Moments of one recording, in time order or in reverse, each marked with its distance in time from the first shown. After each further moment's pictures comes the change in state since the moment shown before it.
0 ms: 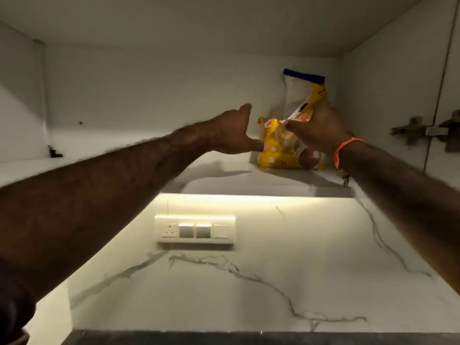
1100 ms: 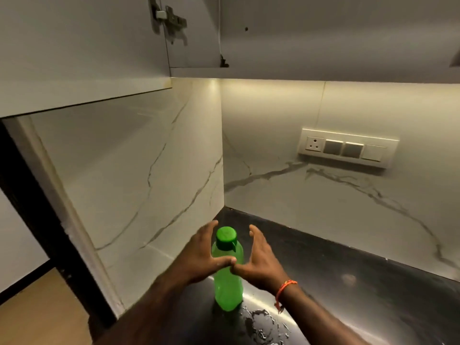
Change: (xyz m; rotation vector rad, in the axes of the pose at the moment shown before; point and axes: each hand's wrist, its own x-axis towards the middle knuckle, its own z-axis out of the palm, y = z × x) left_hand -0.548 -0.189 0.152 -0.261 -0.136 -0.824; right_hand -0.483 -0.098 0.335 0.312 -1.109 -0.039
